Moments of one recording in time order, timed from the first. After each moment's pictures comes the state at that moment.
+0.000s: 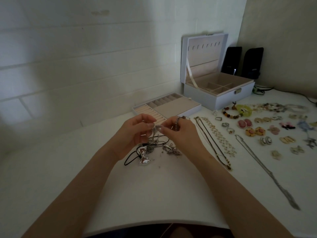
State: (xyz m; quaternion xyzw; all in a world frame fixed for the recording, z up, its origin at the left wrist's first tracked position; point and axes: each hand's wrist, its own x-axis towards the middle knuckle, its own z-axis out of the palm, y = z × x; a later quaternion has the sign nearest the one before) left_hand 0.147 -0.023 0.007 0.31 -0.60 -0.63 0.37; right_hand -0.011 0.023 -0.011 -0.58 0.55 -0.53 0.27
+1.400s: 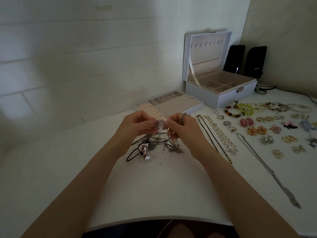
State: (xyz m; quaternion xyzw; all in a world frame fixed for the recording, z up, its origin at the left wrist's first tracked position) left_hand 0.147 -0.021 0.007 0.35 -0.64 -0.54 0.42; right_hand -0.015 0.024 -0.007 -0.52 0.48 -0.57 0.41
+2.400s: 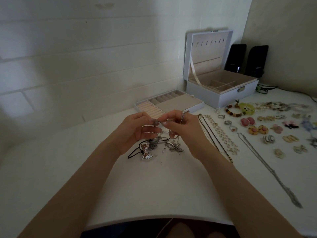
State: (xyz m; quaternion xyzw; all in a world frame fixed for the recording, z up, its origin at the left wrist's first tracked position) left_hand 0.148 -0.019 0.013 0.32 -0.56 -0.66 0.38; right_hand -0.013 0.029 -0.003 -0.56 0.44 -0.58 0.40
